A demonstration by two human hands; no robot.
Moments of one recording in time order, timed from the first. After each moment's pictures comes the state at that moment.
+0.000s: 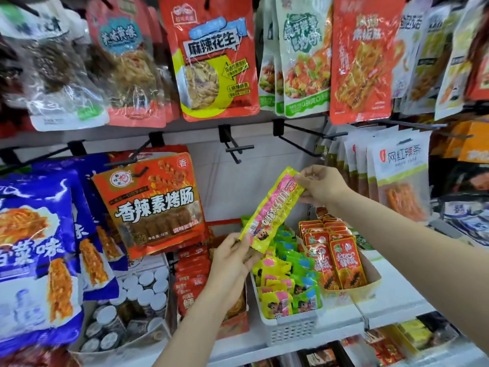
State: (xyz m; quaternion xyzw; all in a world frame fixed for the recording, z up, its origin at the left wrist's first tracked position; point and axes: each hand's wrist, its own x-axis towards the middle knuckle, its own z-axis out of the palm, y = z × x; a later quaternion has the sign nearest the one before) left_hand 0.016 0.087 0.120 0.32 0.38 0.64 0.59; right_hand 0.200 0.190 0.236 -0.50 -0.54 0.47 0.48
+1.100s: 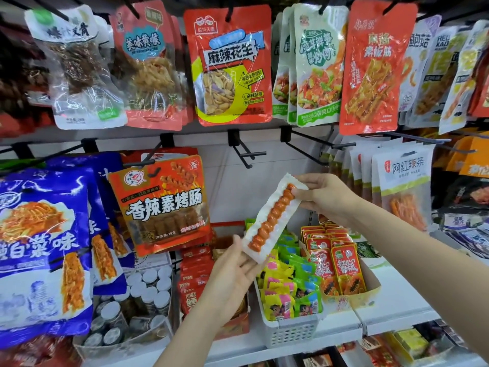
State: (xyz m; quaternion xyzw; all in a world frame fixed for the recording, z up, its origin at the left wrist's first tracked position) left_hand 0.005 0.057 0.133 0.26 0.30 0.62 0.68; right_hand 0.200 0.178 0.239 -0.39 -0.60 0.54 0.43
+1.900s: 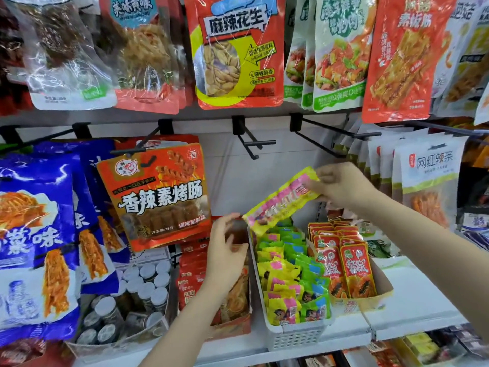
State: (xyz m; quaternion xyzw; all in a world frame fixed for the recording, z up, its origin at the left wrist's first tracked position) left_hand -0.010 0.105 0.114 0.51 0.53 0.62 0.29; right_hand 0.208 0.201 0.237 -0.50 -0.70 0.34 0.38
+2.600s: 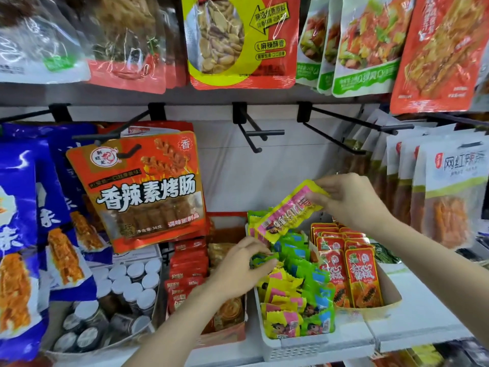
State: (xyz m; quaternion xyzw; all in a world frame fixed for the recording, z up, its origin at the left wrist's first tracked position) left_hand -0.013 0.143 0.063 0.74 0.54 0.34 0.20; right_hand 0.210 0.203 0.213 -0.47 -0.82 0.09 0.32
